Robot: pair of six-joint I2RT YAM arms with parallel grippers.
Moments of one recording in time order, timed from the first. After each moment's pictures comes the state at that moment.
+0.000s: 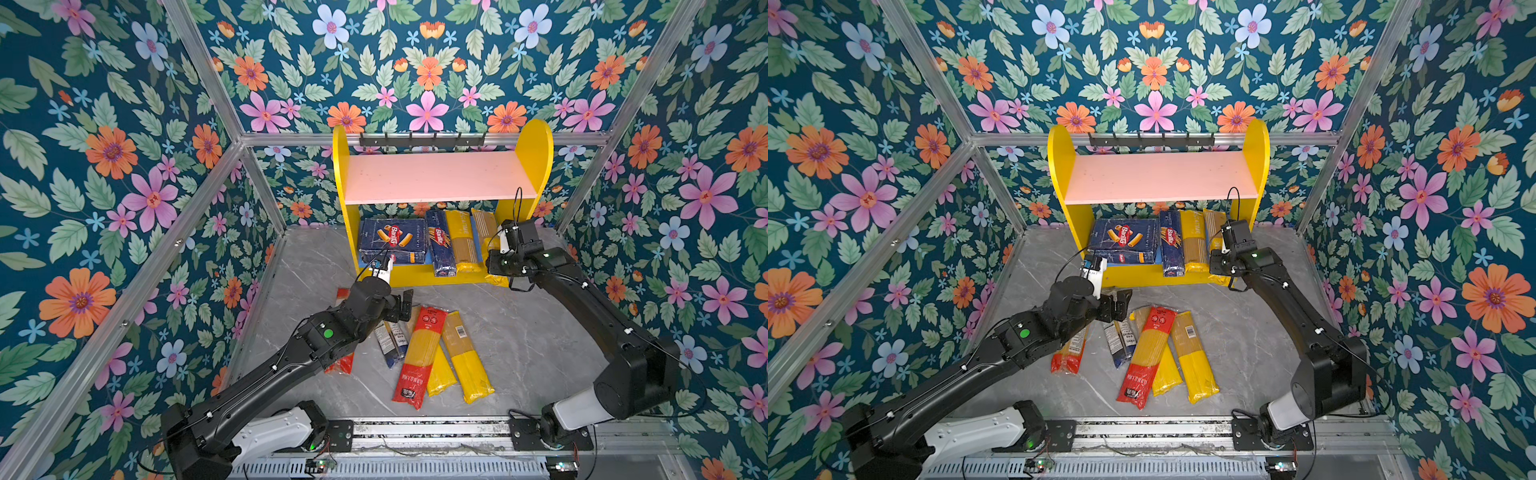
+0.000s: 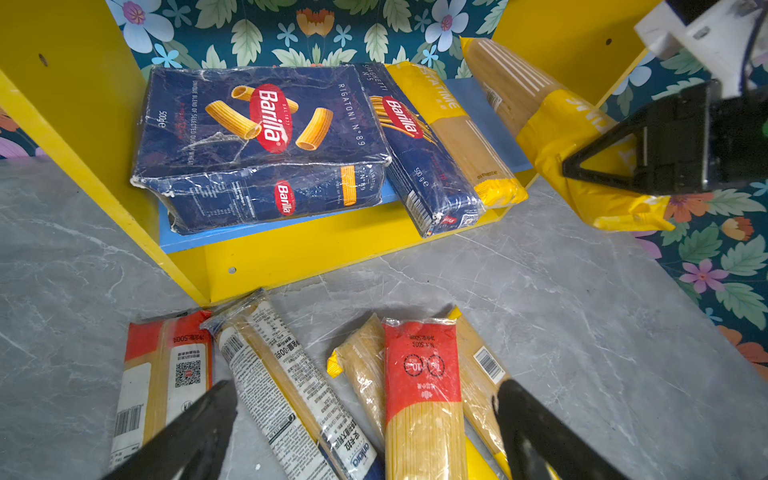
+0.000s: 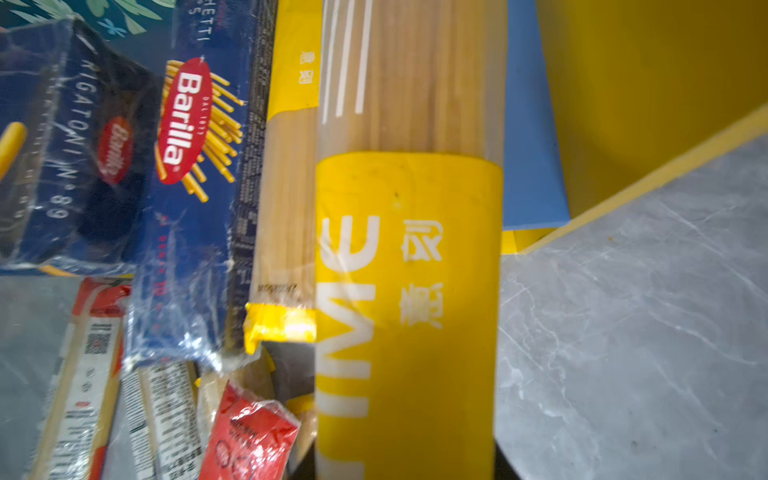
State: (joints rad) left arm -0.89 1.06 1.03 -0.51 -0.37 -0.38; right arm 0.29 1.53 1.41 -0.71 0.03 0.32
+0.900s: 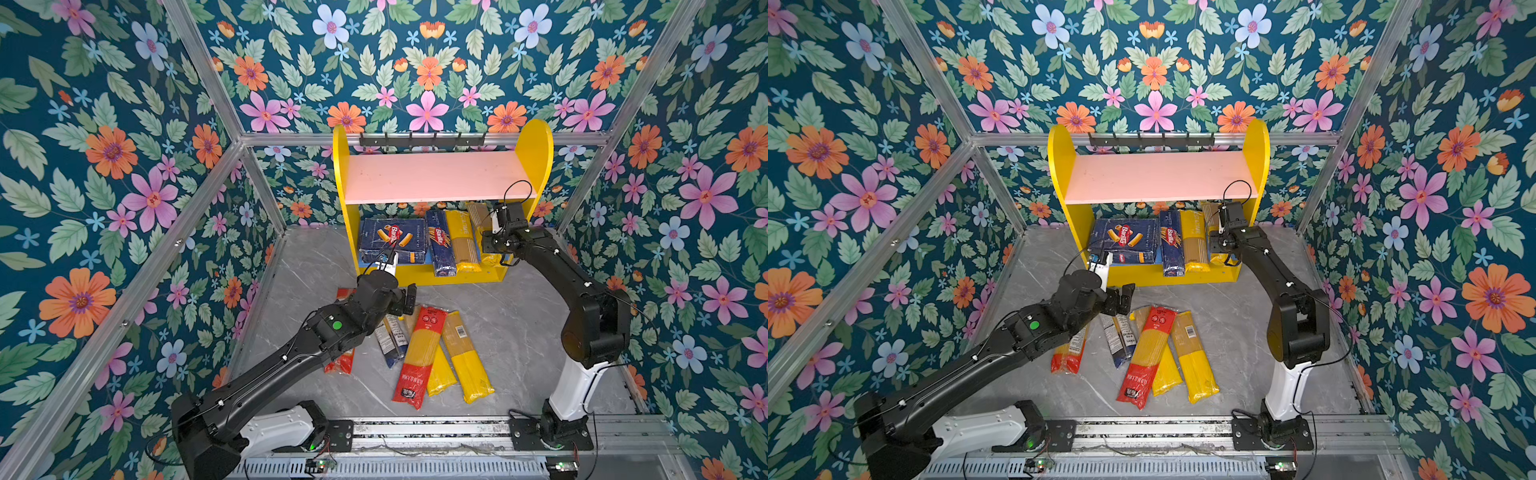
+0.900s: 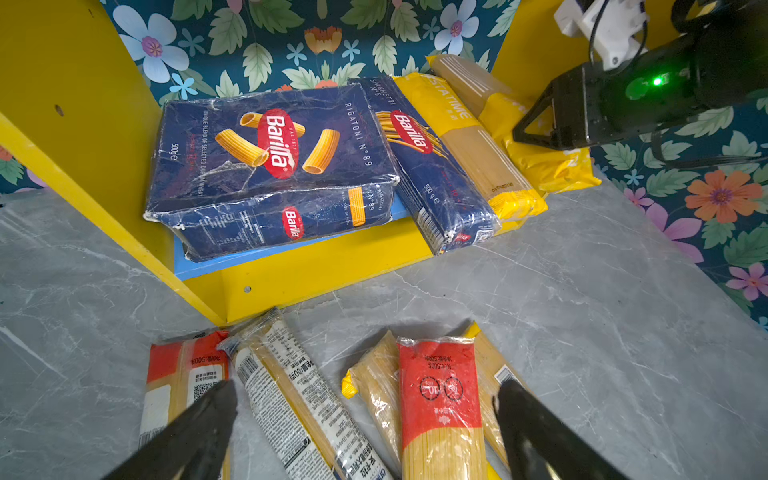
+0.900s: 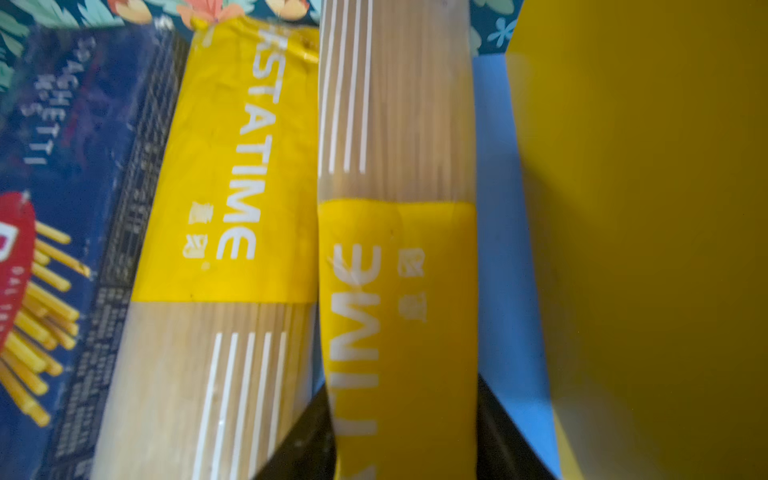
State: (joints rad) left arm -0.89 1.13 1.08 -0.49 -0.41 -0.33; right arm 0.21 1.86 1.68 -0.62 0.08 0.18
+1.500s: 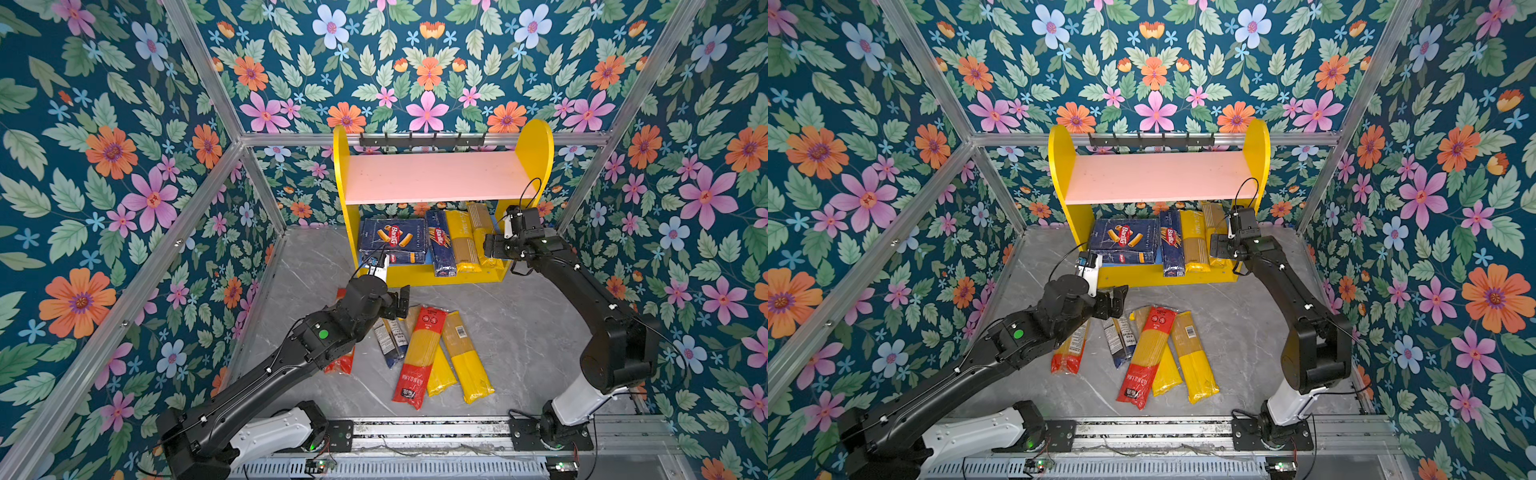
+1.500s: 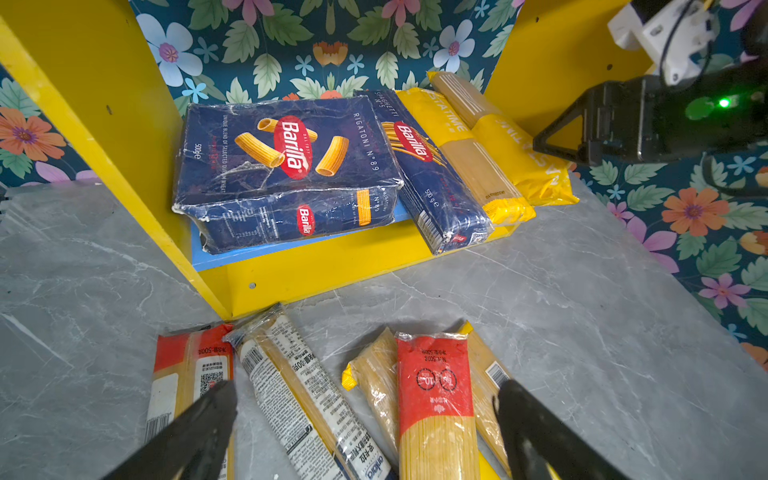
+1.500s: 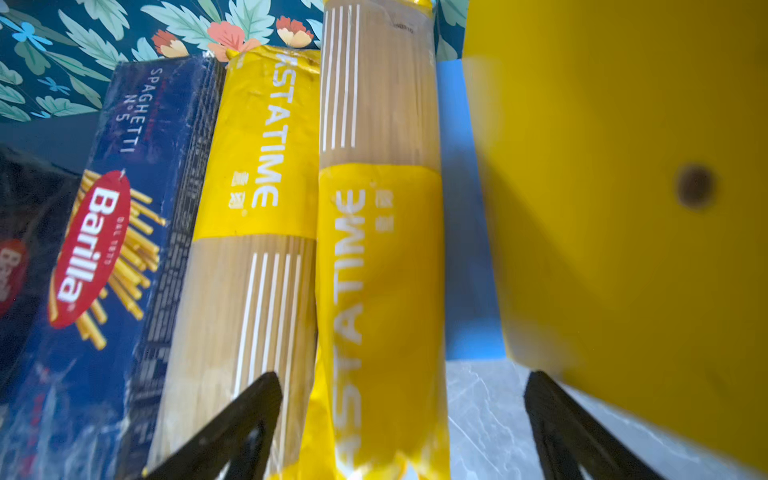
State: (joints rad) left arm -0.89 1.03 1.05 -0.52 -0.40 -0.36; right arm 0.20 1.62 1.48 -0.62 0.06 0.23
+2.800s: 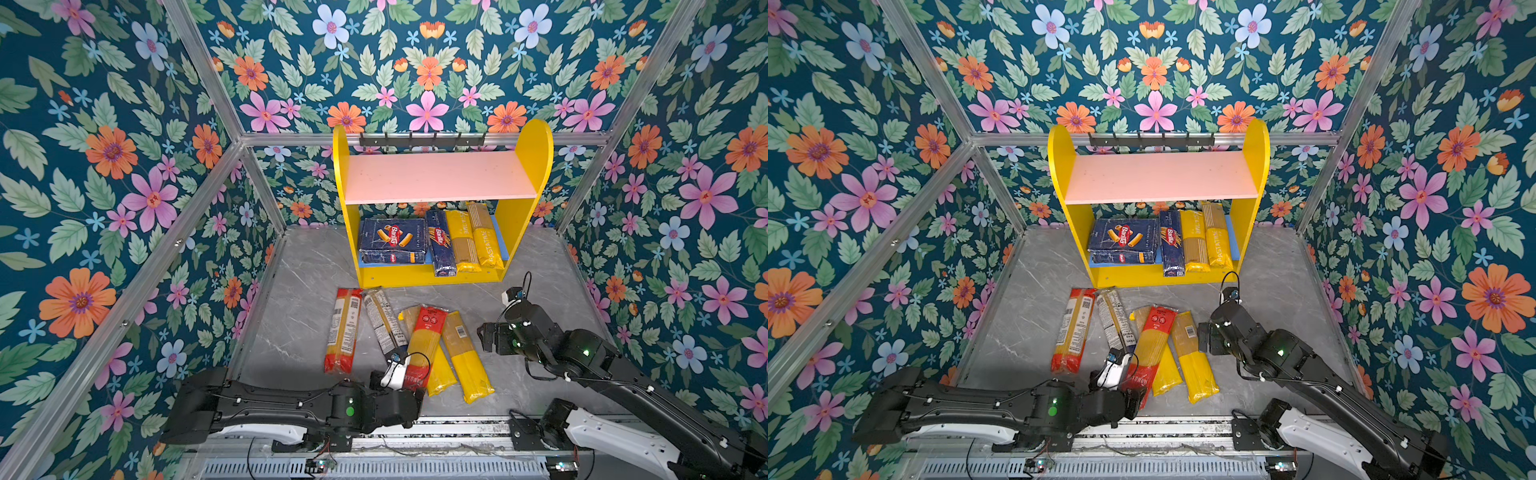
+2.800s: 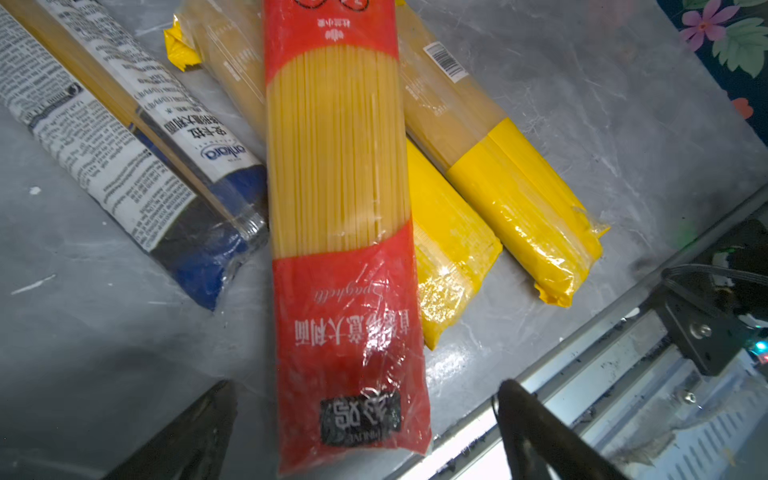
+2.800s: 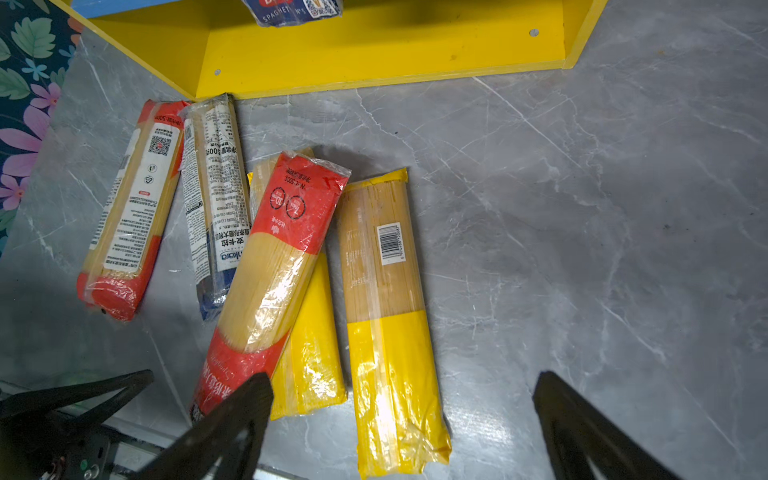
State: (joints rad) left arm -1.62 1.05 0.48 -0.40 -0.59 -1.02; right arm 0.81 0.85 0.90 -0.94 0.25 0.66
